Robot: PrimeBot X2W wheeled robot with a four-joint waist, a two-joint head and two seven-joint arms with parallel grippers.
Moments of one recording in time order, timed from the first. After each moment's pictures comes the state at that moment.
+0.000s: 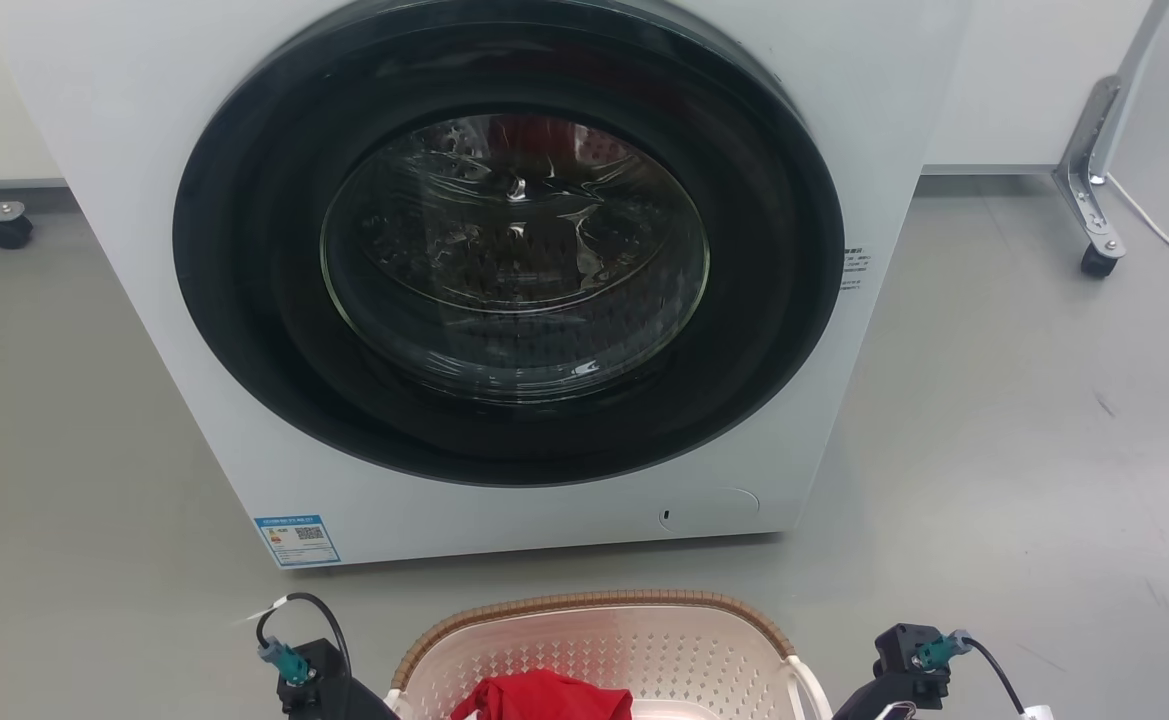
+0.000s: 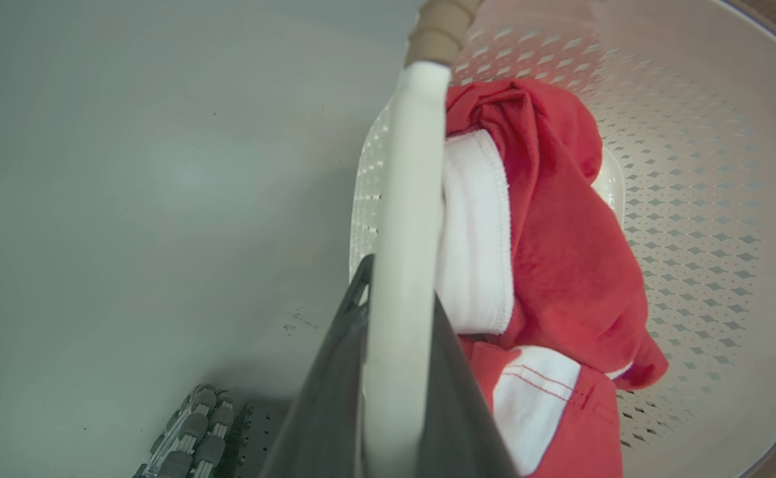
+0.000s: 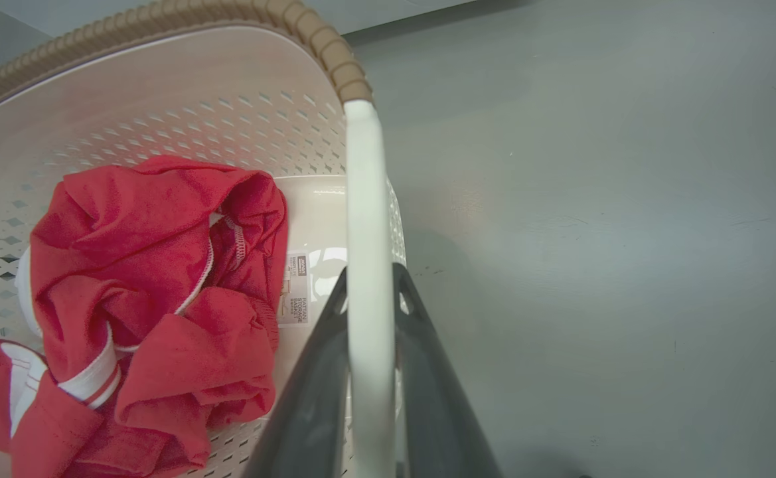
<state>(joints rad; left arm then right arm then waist) -0.49 0.01 -0.29 1.30 -0.68 -0.13 0.38 -0.47 -0.01 0.50 1.24 0.64 0.14 0.19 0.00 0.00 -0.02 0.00</state>
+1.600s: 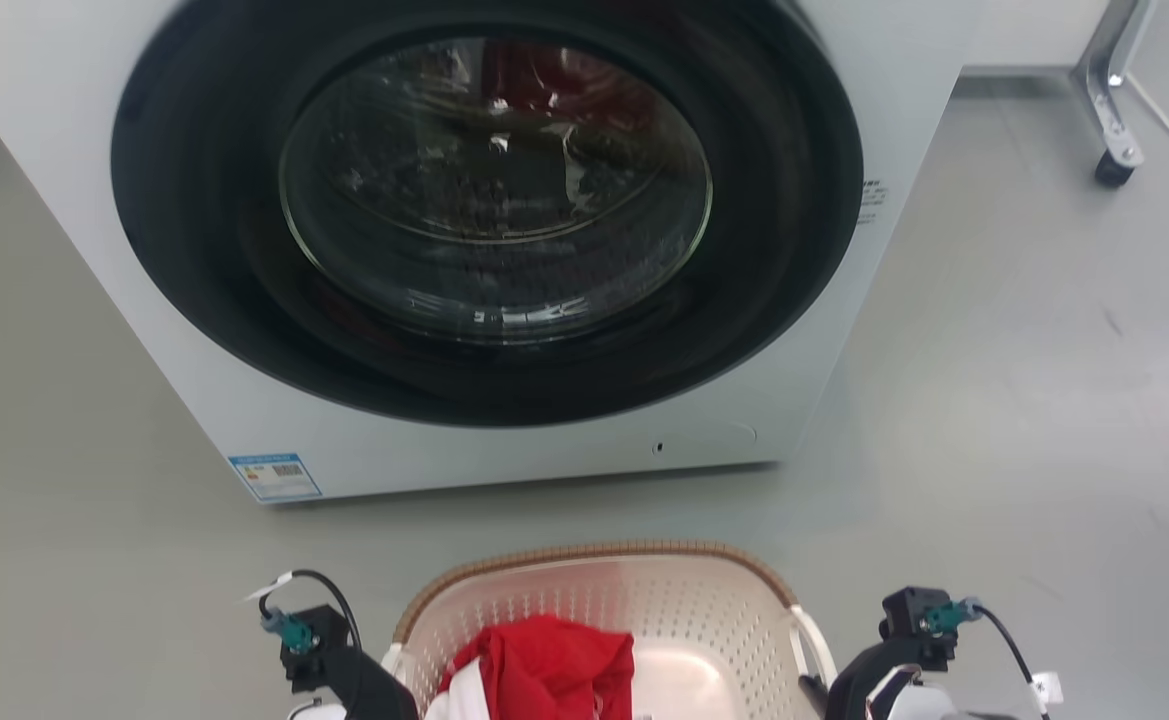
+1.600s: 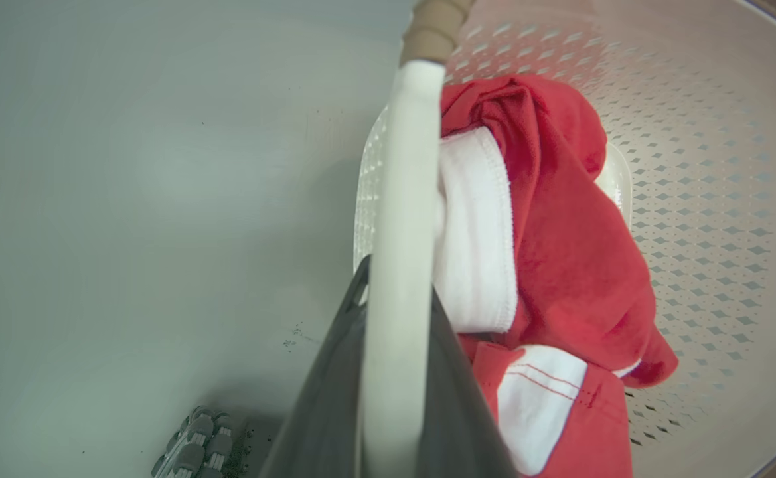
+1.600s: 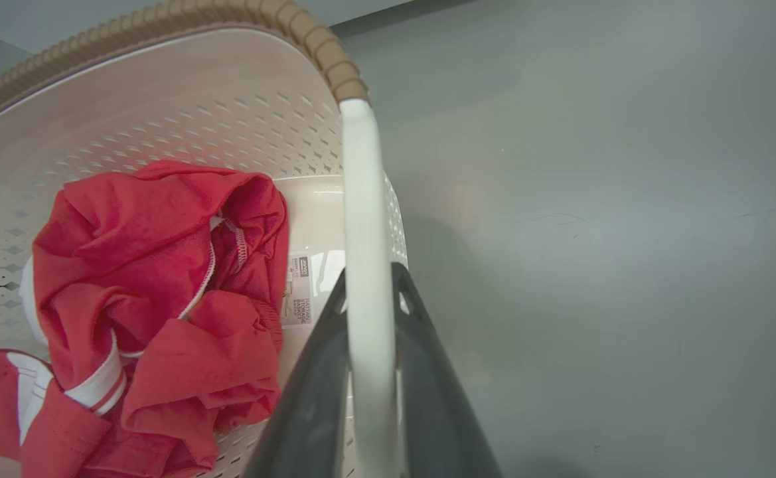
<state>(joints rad) -0.51 0.01 -0.32 1.28 -0.69 -0.13 0.32 -0.51 -0.02 0.53 1.23 0.68 0.14 0.14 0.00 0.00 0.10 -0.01</state>
